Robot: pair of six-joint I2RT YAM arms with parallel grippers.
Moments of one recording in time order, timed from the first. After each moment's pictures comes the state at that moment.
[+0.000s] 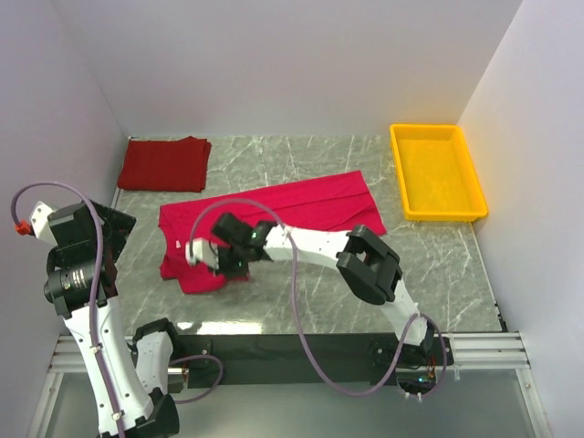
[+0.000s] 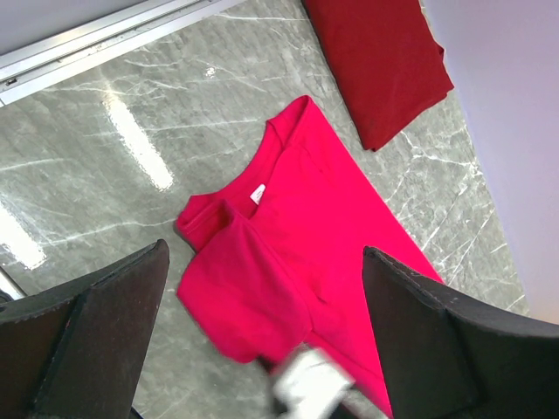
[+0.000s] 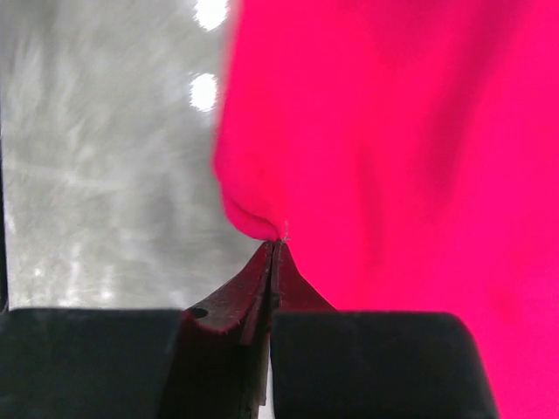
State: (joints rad) left arm 0.39 0.73 1.20 -1.09 -0.16 -0.77; right arm 1.13 2.15 1.64 -0.50 -0.33 -0.54
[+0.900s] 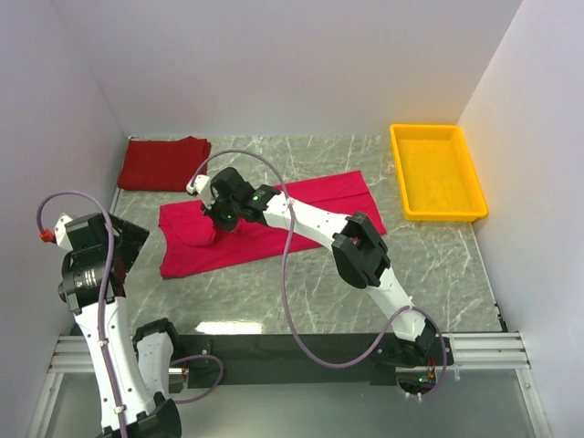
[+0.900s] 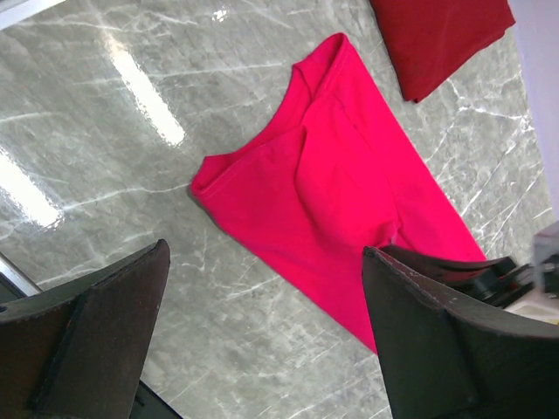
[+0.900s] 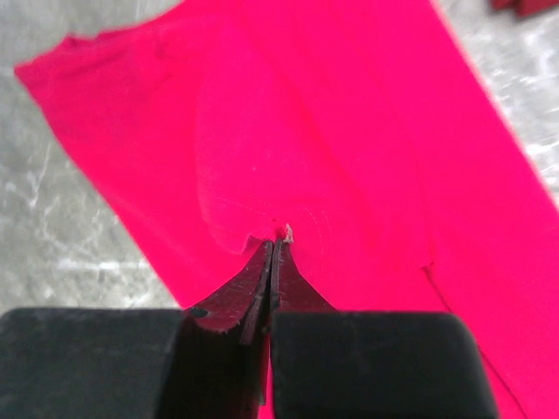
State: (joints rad) left arm 0.39 0.69 1.01 -1.05 -0.09 -0.76; right arm 0.96 2.31 2.05 -0.47 -0.21 -0.17
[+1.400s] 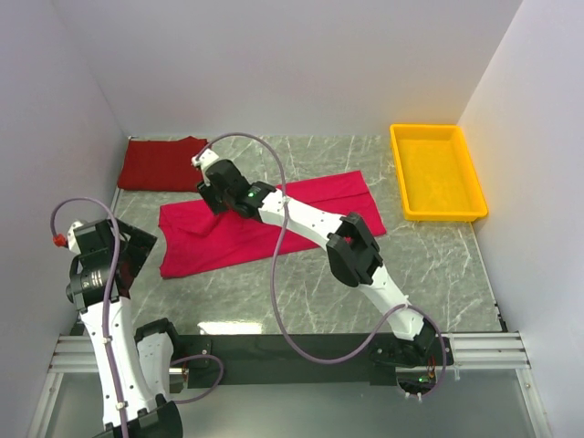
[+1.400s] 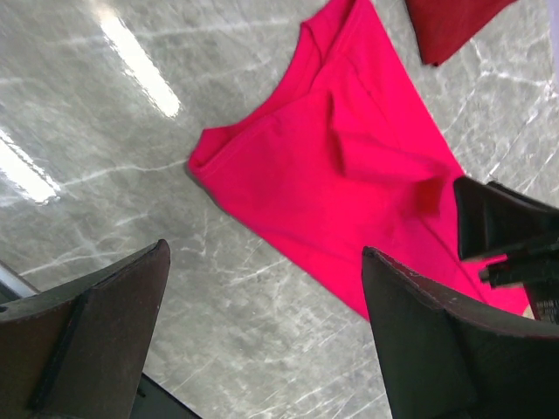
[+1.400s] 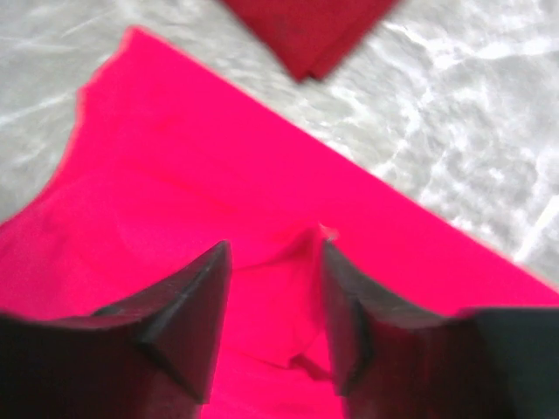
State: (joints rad) left arm 0.39 0.67 0.91 -1.03 -0.03 -0.76; right arm 0.95 2.39 2.19 -0.36 0.14 0.06
